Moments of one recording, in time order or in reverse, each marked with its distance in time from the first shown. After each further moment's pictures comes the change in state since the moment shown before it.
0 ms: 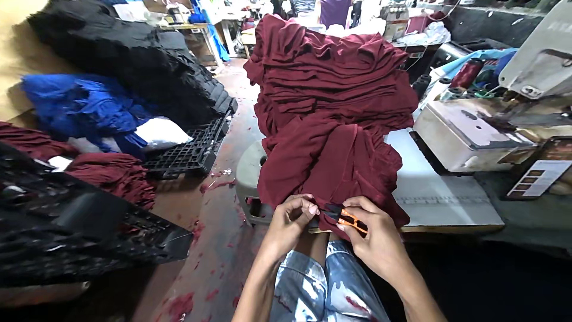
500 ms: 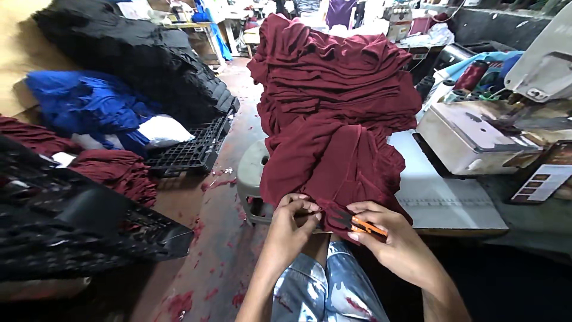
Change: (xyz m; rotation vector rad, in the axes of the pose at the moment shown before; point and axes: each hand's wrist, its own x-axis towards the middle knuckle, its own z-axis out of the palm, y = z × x) left_hand -0.010 0.010 0.000 0.288 0.071 0.049; right_hand 0.000 0.004 -0.031 0.148 -0.204 0.066
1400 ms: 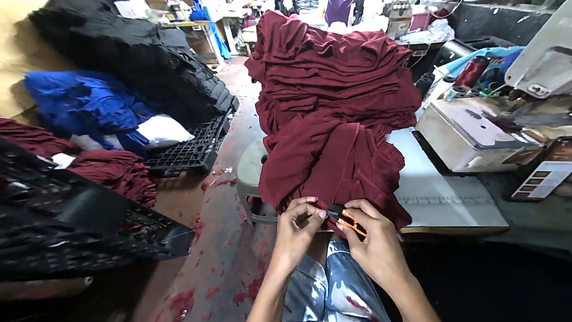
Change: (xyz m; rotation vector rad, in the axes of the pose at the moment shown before) left_hand -0.002 -0.014 0.025 -0.279 0.068 -0.034; right_hand 0.002 -0.001 0.044 -0.242 0.312 -0.127
